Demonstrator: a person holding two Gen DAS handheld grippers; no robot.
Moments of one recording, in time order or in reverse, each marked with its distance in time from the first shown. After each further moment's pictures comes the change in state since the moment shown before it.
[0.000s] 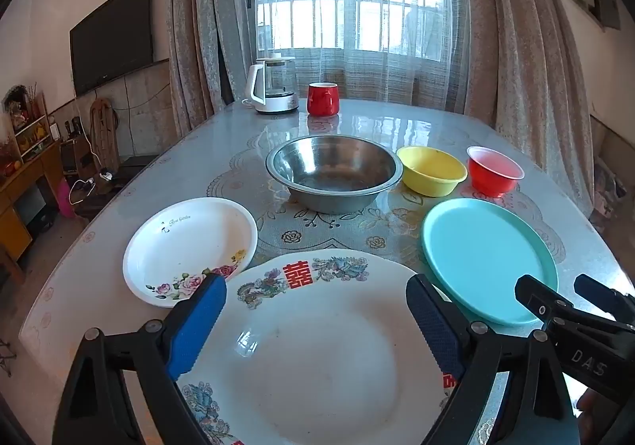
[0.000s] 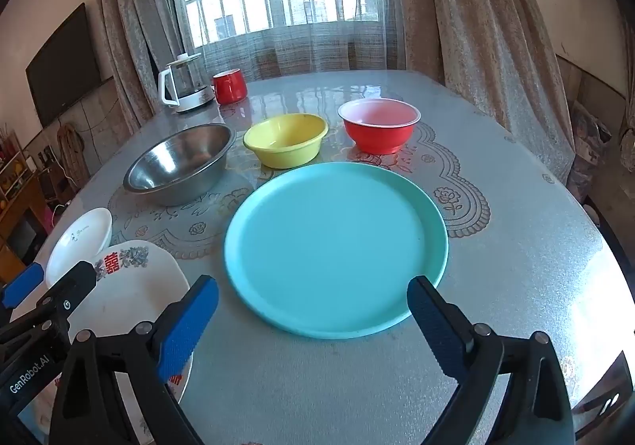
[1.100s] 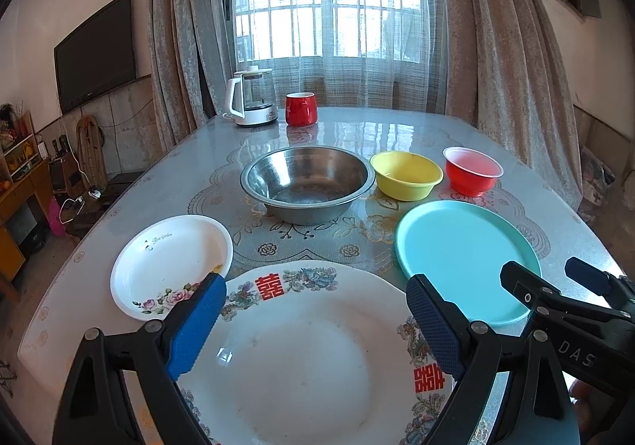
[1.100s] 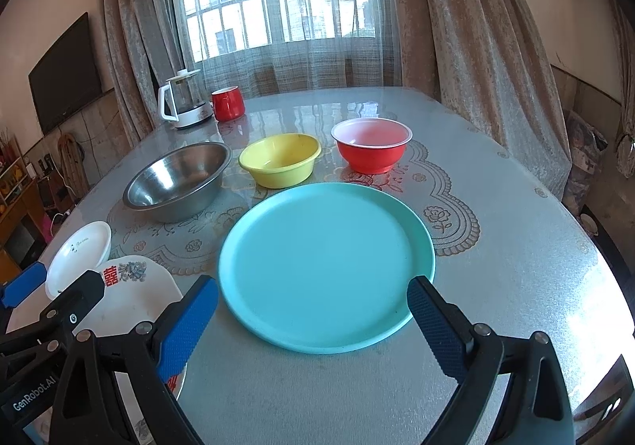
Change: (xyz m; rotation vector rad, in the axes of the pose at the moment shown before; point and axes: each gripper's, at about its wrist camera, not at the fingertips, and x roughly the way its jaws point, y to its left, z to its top) left arm -0.007 -0.022 0.004 0.062 -0.040 -0.030; right arm -0.007 -0.006 0.002 -0.005 -0.072 -0.002
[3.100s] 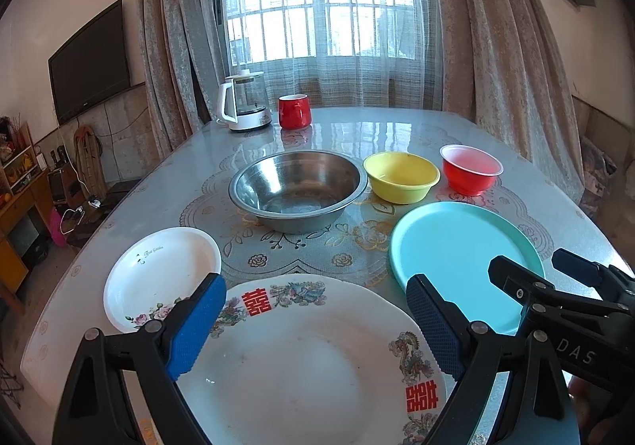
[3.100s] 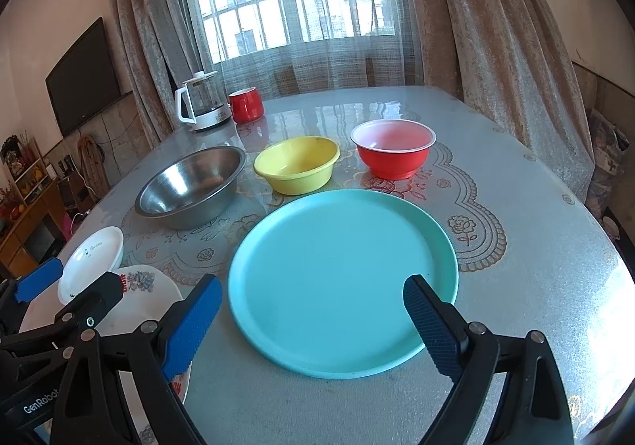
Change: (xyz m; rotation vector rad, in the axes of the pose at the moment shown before) left arm 0.012 -0.014 0.007 0.039 -0.004 0.007; right arm 0.016 -0.006 0.008 -0.004 -0.001 0.095
